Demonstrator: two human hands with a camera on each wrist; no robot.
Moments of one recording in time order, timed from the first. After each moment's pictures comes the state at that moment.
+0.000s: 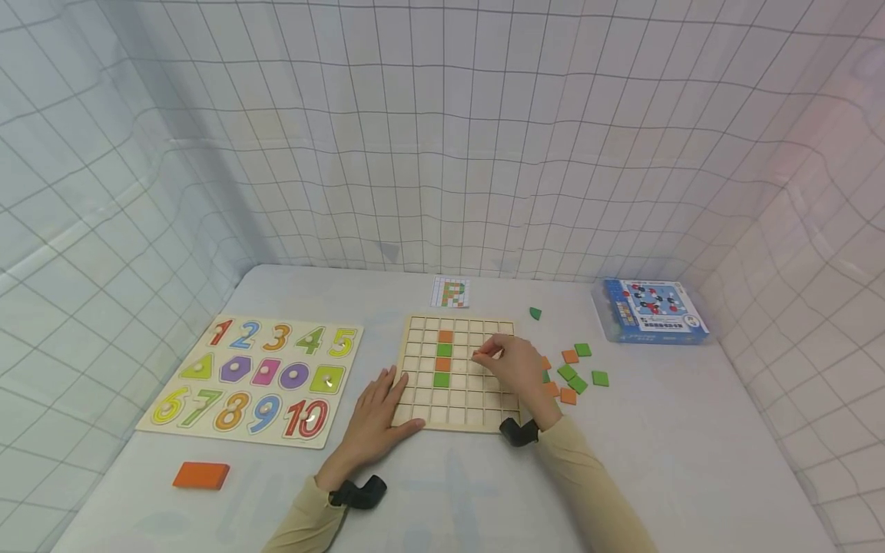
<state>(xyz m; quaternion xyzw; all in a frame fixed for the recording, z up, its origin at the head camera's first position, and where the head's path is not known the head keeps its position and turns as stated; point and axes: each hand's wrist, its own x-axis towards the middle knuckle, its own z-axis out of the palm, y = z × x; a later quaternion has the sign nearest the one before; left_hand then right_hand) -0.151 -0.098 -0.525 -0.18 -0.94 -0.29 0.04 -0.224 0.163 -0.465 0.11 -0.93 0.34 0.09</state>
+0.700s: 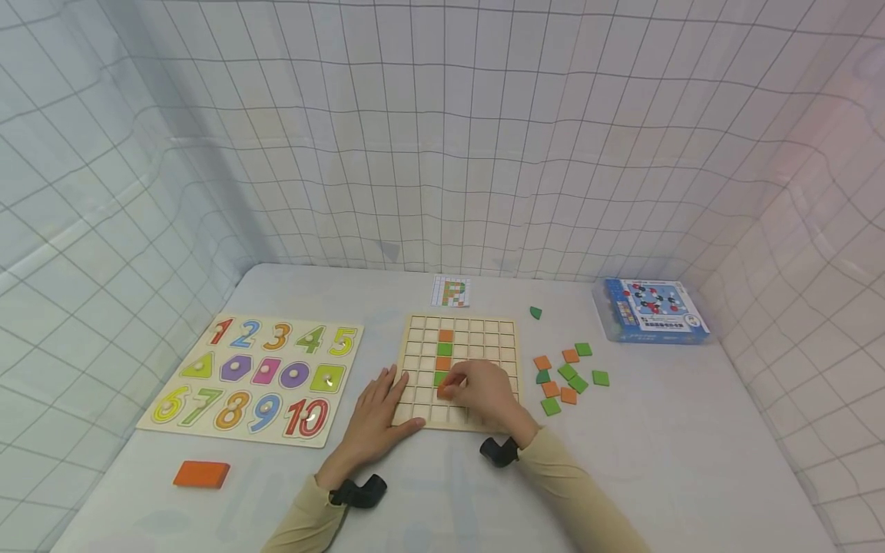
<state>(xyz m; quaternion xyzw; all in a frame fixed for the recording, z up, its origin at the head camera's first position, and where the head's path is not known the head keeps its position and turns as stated) -0.152 -0.098 -0.524 -0.17 -0.94 -0.28 0.04 -0.200 0.121 -0.474 0.21 -0.93 0.31 0.00</state>
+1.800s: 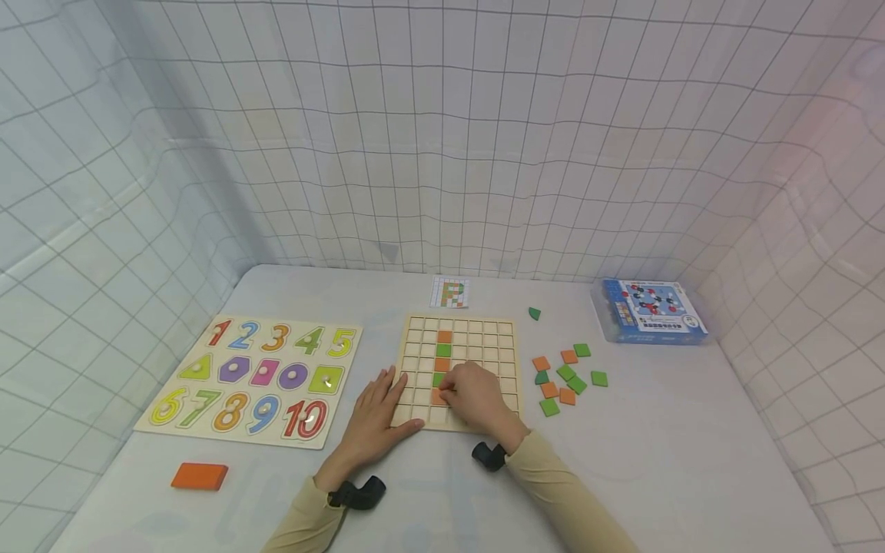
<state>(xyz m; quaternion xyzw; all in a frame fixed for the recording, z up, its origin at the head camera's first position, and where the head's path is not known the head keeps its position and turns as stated) -0.151 -0.098 -0.524 -0.17 -0.94 -0.28 0.04 -0.197 0.108 -0.481 0.23 -0.95 0.22 0.01</state>
